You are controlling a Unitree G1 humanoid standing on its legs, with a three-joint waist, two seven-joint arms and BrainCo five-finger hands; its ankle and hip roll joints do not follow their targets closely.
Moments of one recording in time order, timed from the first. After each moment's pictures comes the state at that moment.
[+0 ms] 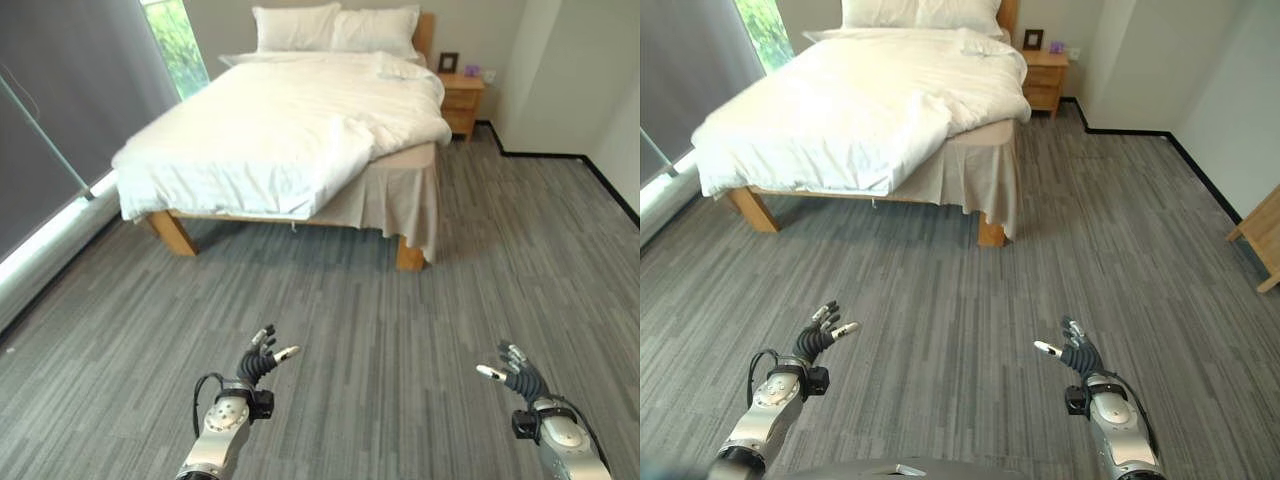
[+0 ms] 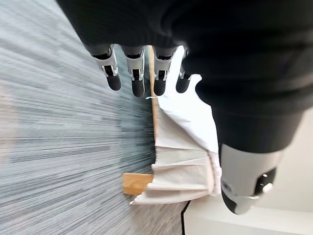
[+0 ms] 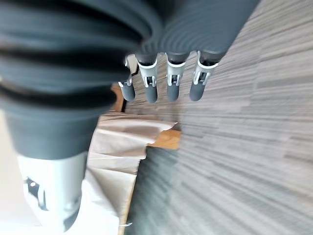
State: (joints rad) left arm 0.05 0.35 -0.14 0.48 -0.30 -0.12 0.05; right arm 0.14 -0.41 0.07 0.44 0.20 -0.11 -0.02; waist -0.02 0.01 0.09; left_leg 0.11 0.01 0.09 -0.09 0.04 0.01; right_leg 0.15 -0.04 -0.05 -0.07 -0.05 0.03
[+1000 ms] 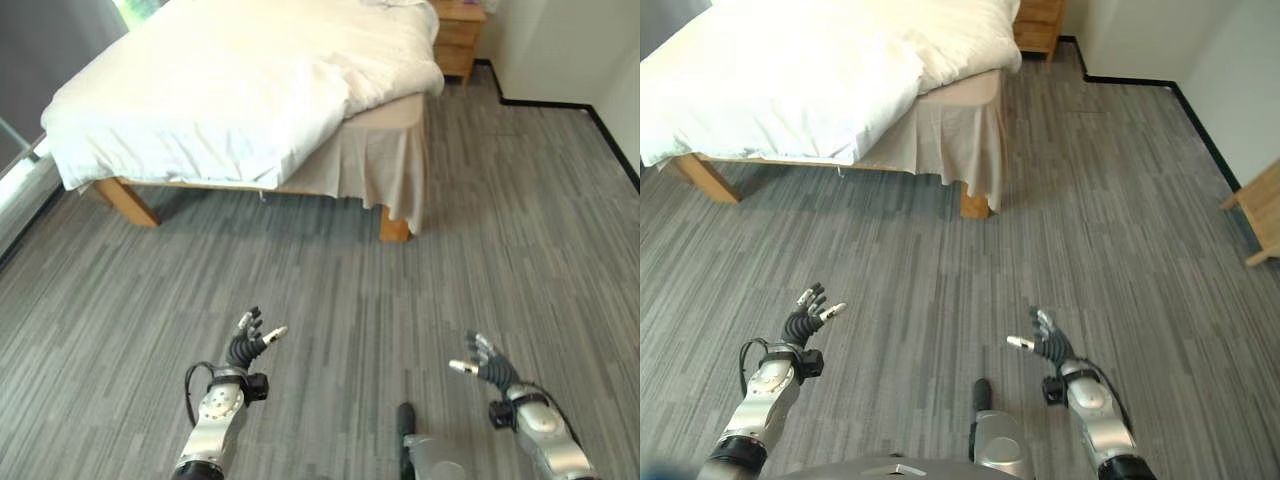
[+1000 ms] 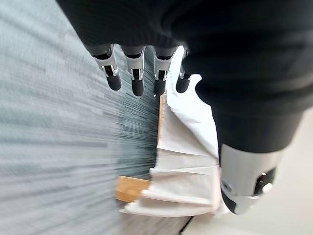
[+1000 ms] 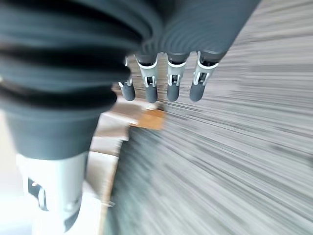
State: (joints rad) left arm 0.05 0.31 -0.06 0.43 -0.35 -0.14 0.06; right arm 0.08 -0.39 0.13 0.40 0.24 -0.11 0.03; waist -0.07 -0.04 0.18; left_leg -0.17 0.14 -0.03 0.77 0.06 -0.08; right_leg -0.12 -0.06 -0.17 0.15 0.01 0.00
